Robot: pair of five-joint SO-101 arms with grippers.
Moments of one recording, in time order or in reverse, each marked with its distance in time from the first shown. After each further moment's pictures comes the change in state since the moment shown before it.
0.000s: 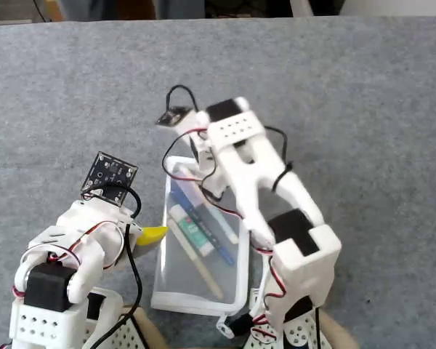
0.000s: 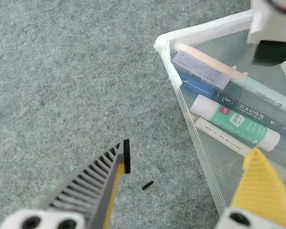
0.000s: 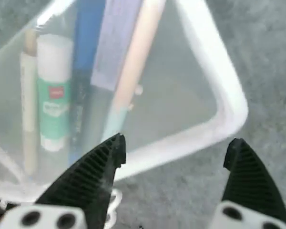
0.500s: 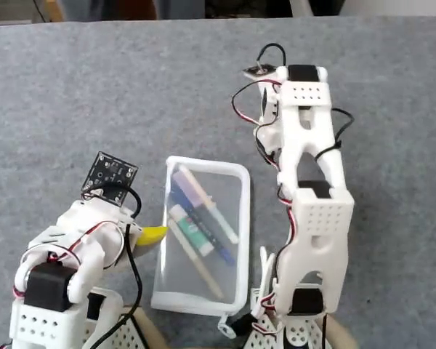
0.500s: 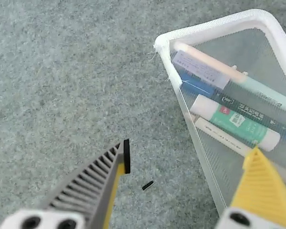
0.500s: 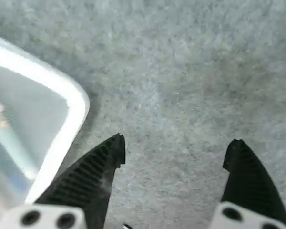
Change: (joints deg) left arm 0.0 0.0 0.0 0.0 0.0; right arm 22.8 18.3 -33.4 14.8 -1.8
